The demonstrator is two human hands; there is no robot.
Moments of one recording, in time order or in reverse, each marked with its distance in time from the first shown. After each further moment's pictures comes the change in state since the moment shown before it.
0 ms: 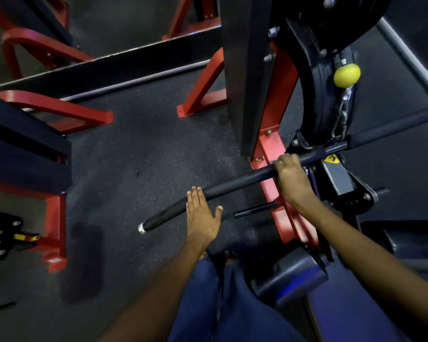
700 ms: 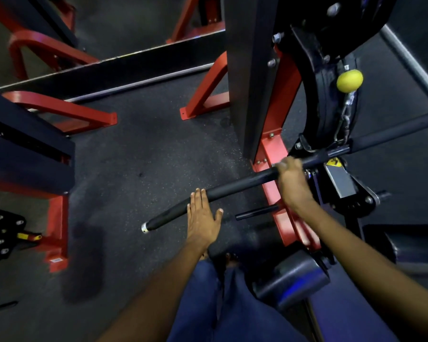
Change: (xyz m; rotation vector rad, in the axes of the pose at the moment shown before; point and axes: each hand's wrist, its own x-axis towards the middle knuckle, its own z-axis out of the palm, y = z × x) left_hand -0.002 -0.007 -0.006 0.052 -0.013 0.045; right_hand -0.001 -0.018 -0.010 0.111 -0.061 0.209
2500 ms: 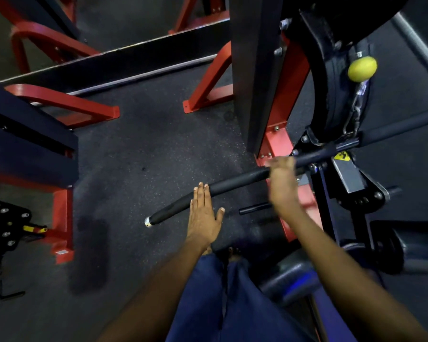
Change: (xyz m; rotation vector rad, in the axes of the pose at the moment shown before) left_hand -0.003 -0.014 0.007 0.010 0.017 0.090; right_hand 0.079 0.075 0.178 0.007 -0.044 -0.049
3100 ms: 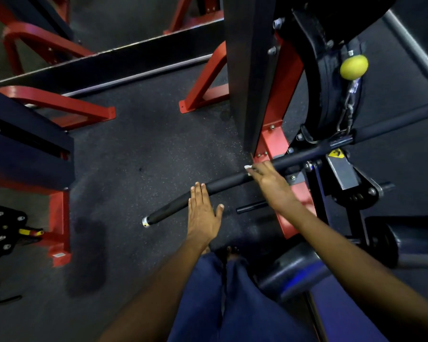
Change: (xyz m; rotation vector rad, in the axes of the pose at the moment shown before) left_hand 0.003 0.009 0.001 -0.015 -0.003 -0.060; right_hand -0.096 -0.105 -0.147 0.051 0.019 -0.342
